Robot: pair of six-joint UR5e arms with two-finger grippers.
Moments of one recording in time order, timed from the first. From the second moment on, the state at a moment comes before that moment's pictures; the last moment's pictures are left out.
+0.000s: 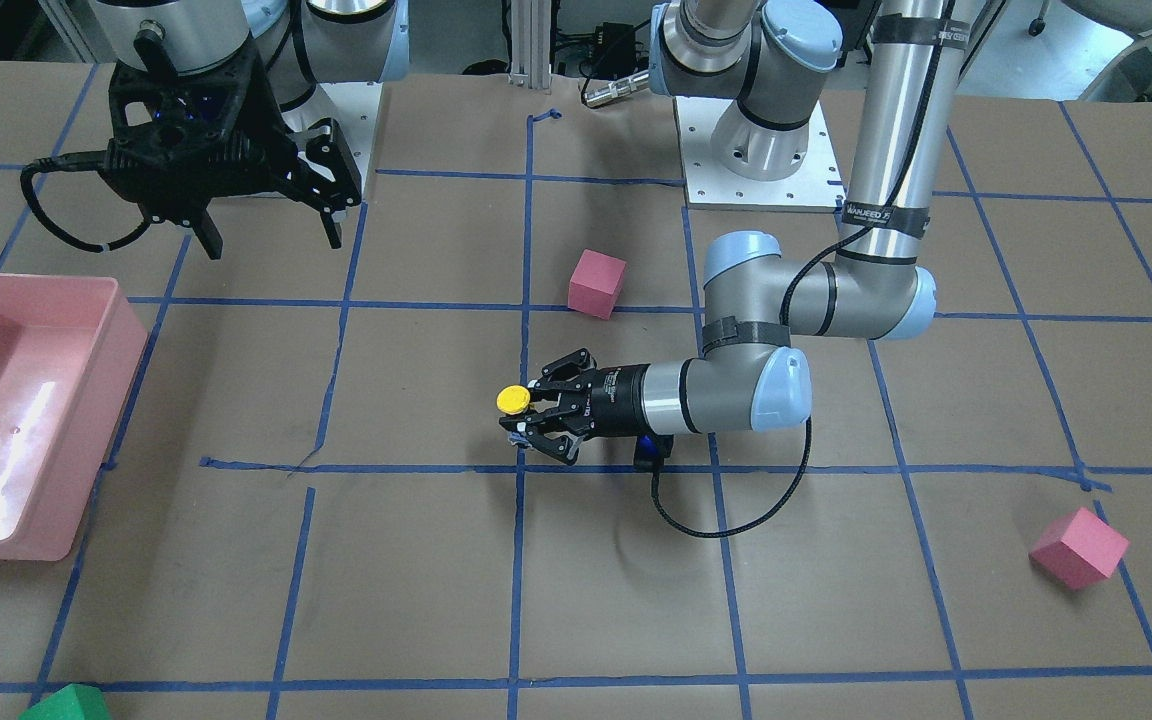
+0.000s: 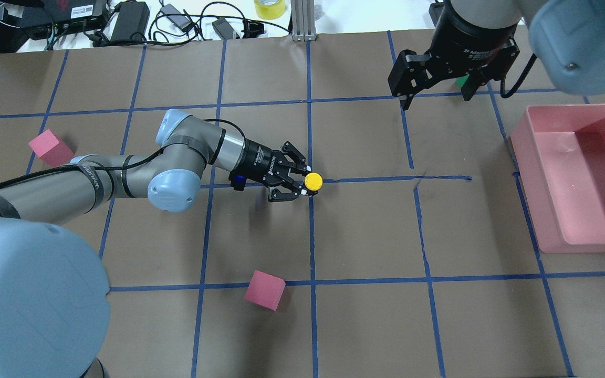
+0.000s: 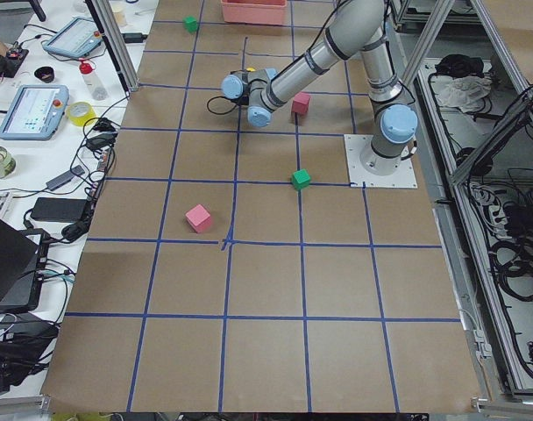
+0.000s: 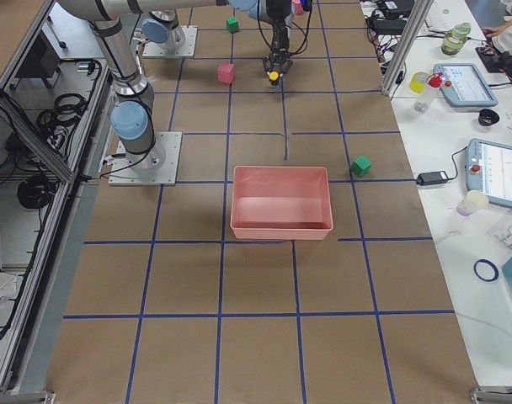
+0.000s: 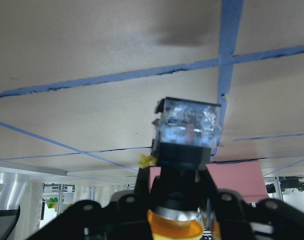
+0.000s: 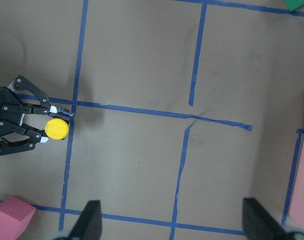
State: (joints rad) left arm -1.61 -2.10 -1.92 -0.97 0.56 -1.25; right arm 1.66 -1.57 1.51 -1.61 -1.56 -0.05
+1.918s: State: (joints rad) left arm -1.61 -2.05 -1.81 -1.05 0.95 -1.21; right arm 1.66 -1.56 1.51 -1.61 -1.55 -0.04
